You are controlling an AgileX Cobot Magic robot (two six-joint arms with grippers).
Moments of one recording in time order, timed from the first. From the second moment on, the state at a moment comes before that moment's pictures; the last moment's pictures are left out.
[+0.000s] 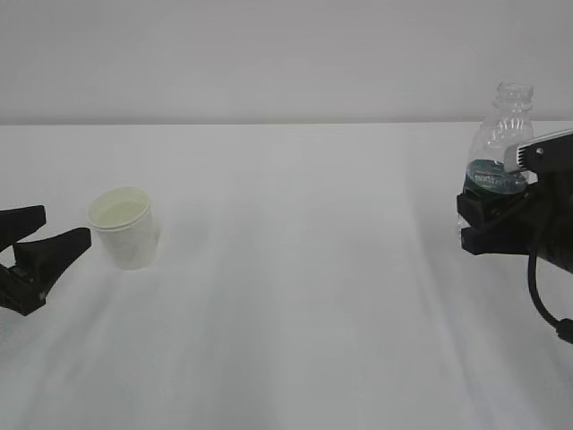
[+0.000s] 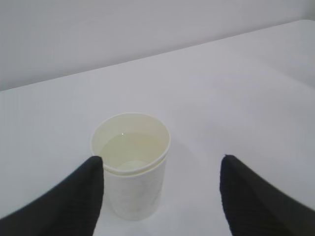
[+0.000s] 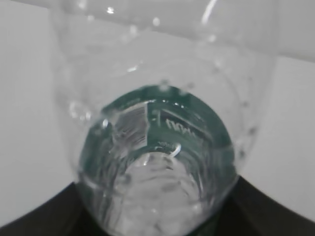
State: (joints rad) left arm 0.08 1.65 -0.26 0.63 -1.15 -0.18; right arm 0.13 1.65 -0.49 -0.11 -0.67 -0.06
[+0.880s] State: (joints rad) left arm 0.08 1.65 -0.26 0.63 -1.15 -0.18; right arm 0.13 1.88 -0.42 0.03 -1.11 -0.05
